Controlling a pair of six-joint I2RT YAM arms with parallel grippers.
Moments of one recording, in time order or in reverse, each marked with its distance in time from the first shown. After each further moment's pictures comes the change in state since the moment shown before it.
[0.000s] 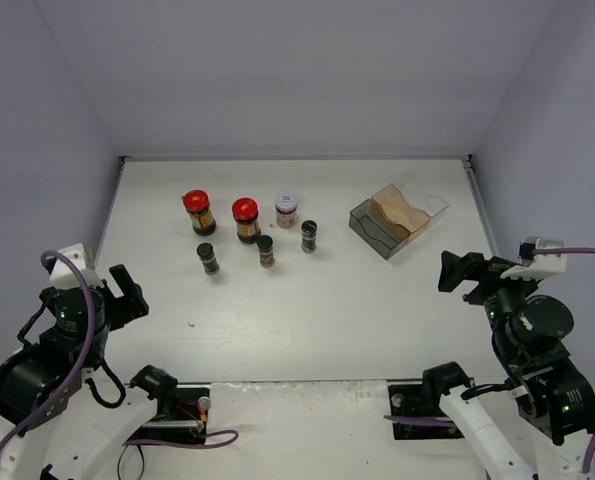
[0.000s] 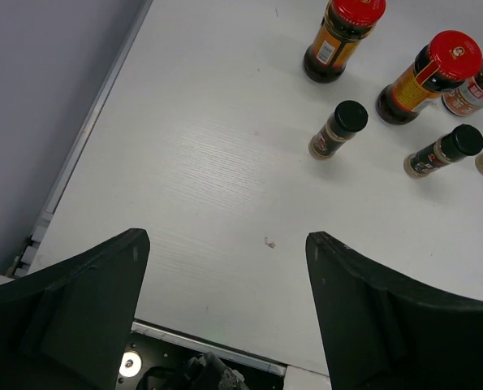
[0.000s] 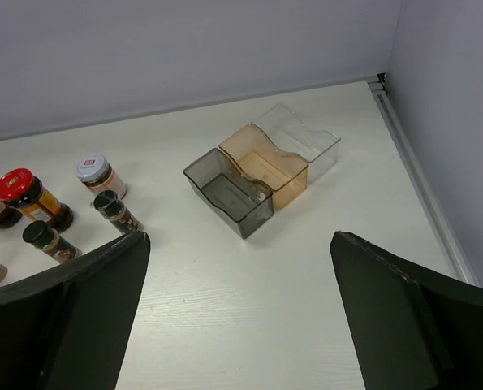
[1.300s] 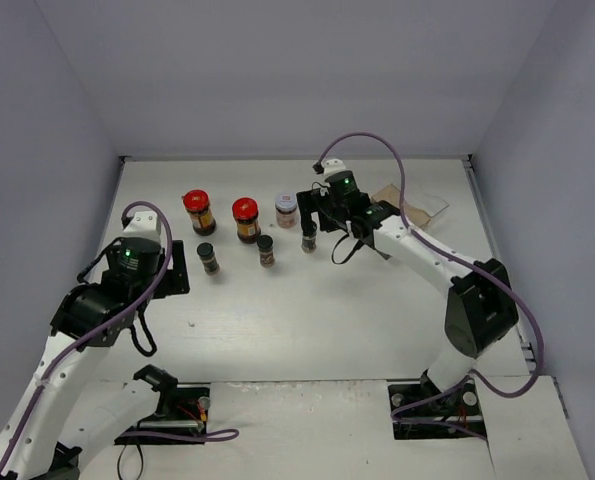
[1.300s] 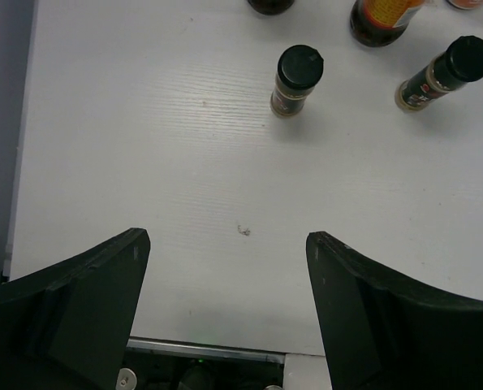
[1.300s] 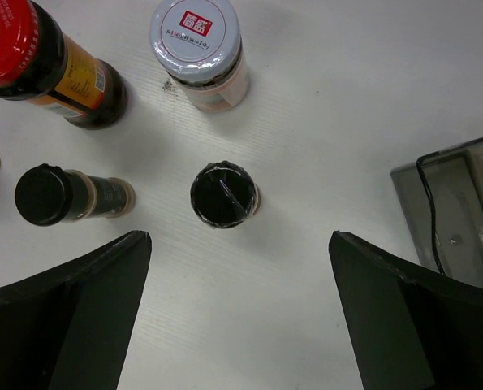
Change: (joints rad) left arm 0.000 0.264 -0.077 0.169 0.177 0.119; right arm 0.287 1.234 0.233 0.436 -0.194 -0.009
